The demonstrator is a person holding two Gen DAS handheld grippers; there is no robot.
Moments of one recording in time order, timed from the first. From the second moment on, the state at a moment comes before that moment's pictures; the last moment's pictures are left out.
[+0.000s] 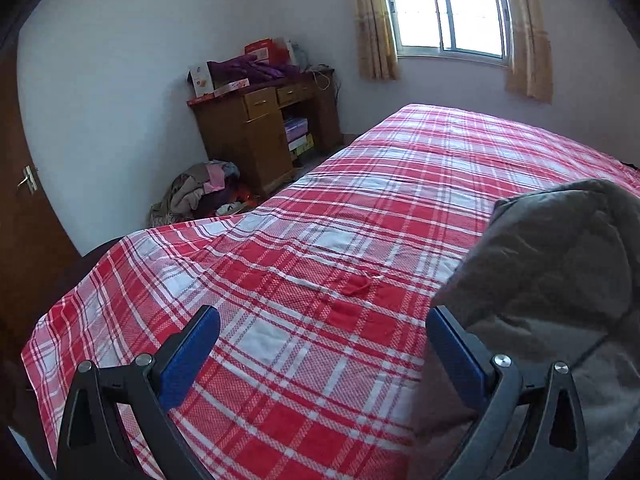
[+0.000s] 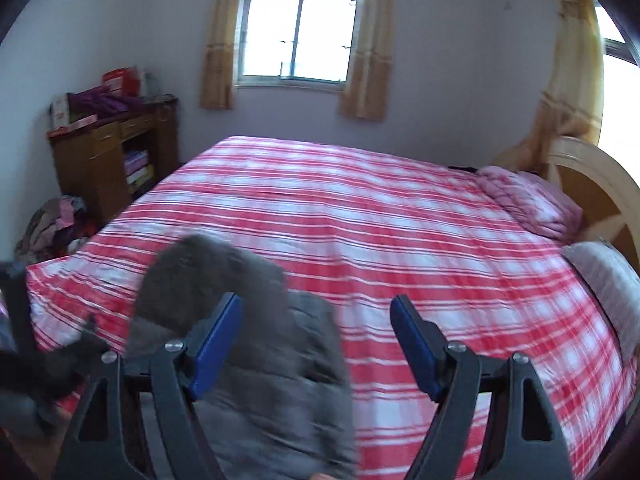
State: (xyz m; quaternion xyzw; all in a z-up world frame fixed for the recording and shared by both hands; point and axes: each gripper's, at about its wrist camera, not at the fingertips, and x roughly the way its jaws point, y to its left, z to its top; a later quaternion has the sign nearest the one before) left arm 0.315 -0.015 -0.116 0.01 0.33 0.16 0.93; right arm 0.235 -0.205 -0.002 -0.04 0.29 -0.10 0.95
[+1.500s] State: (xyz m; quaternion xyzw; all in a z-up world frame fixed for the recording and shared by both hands) left arm 0.344 -0.192 -0.184 0.18 0.30 0.06 0.93; right arm 0.271 -0.305 -0.179 0.07 0.36 -0.13 0.92
